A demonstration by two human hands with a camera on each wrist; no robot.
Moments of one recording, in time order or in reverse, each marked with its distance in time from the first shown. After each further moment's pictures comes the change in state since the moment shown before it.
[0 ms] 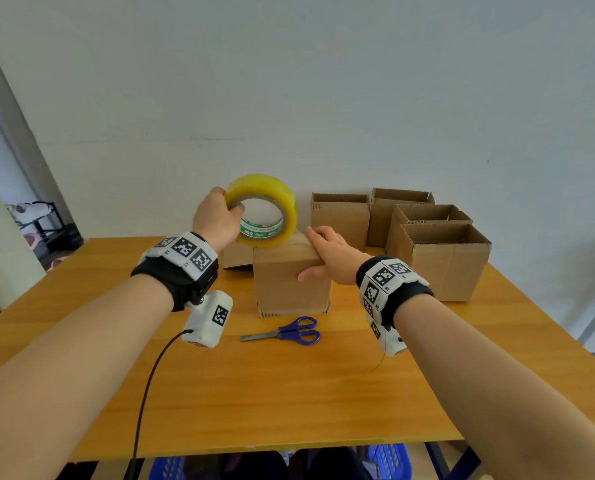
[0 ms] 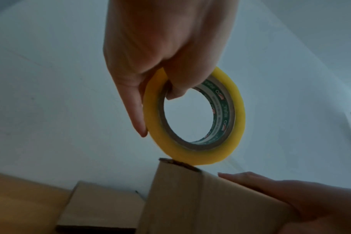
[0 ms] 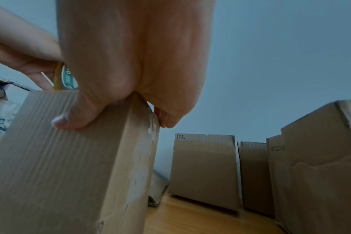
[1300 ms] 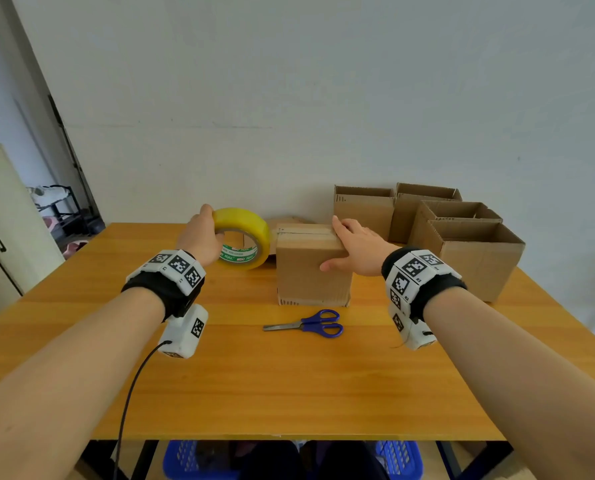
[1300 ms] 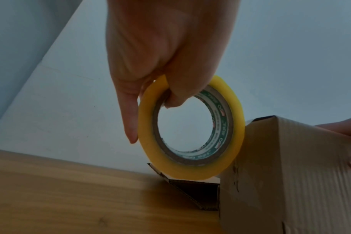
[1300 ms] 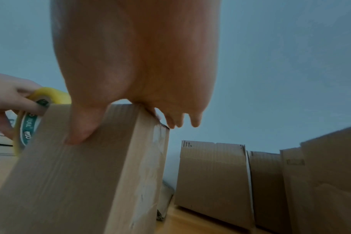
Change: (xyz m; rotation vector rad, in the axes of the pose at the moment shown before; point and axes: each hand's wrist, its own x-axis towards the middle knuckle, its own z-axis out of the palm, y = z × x) left_hand 0.002 -0.092 -0.022 0.378 -0.075 -0.019; right_hand 0.004 -0.009 -0.002 -0.159 -0.013 0.060
